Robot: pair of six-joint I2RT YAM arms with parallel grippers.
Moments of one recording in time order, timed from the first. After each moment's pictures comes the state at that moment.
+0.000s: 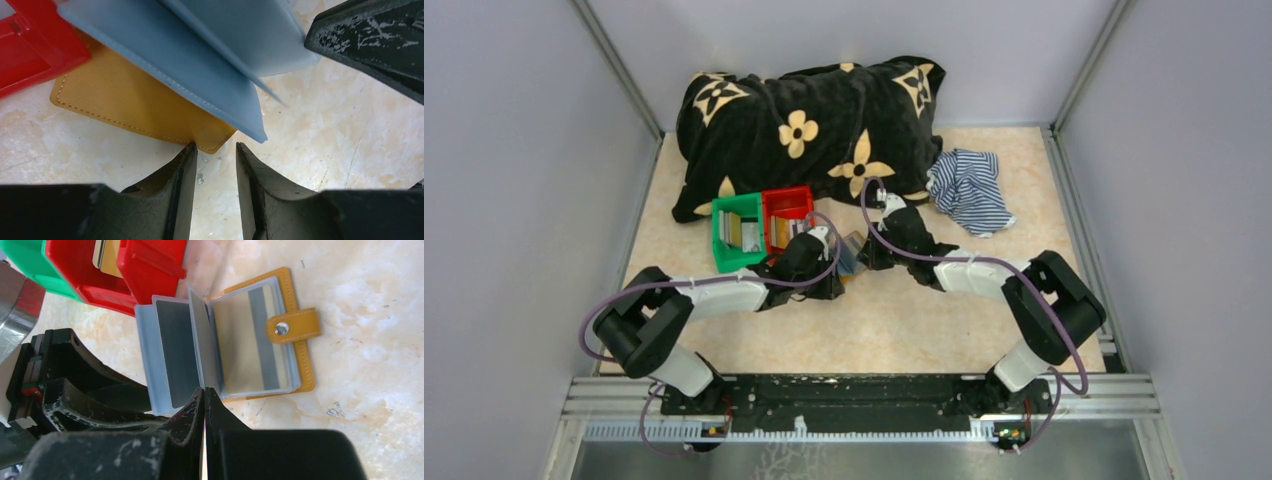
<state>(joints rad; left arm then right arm) -0.78 1.53 0.66 0.08 0.01 -0.58 0.67 1.57 0.76 0.22 -0.15 0.51</state>
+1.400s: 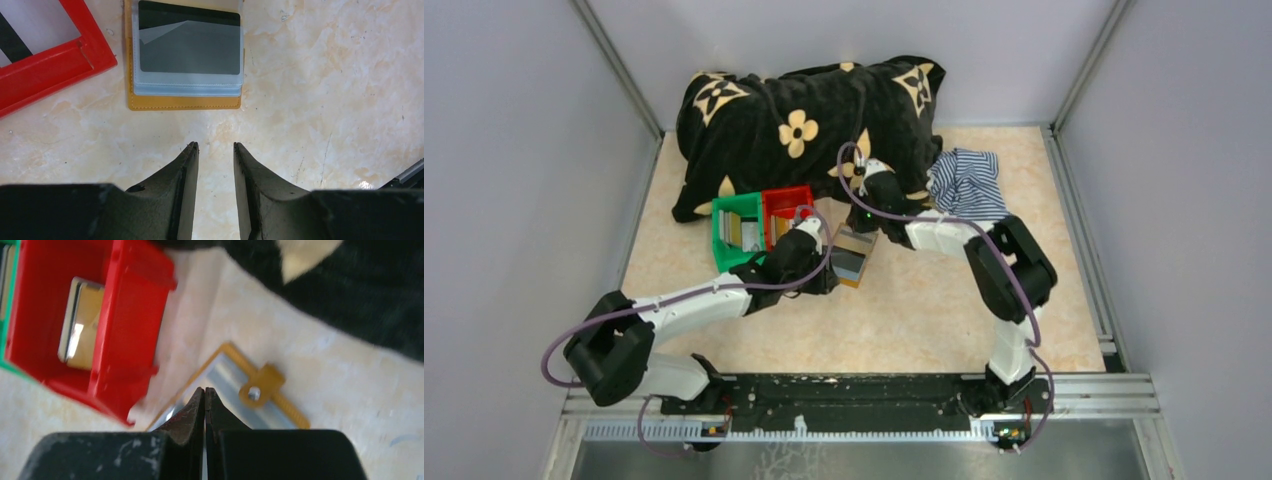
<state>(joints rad) -0.80 1.36 0.69 -0.05 -0.08 -0.56 0.63 1.82 1.11 0.10 -0.08 0.42</state>
